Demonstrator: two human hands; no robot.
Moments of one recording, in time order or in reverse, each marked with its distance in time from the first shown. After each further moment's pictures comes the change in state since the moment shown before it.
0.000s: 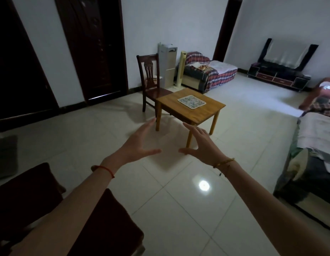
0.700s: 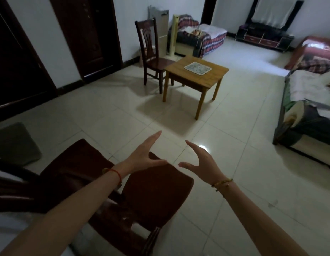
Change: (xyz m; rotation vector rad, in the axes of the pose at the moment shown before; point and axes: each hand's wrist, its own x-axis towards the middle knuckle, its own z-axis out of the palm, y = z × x) left_hand -0.285 -0.211 -0.159 -0.065 -0.347 -0.047; right_hand -0.098 -0.329 0.279 0.174 -0.029 0.388
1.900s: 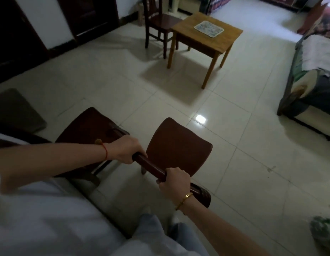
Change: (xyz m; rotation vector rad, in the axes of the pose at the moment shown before) left_hand -0.102 -0.143 -0.074 0.721 -0.534 0.236; right_hand -0.046 -0.132 0.236 -0.398 -0.170 0.343
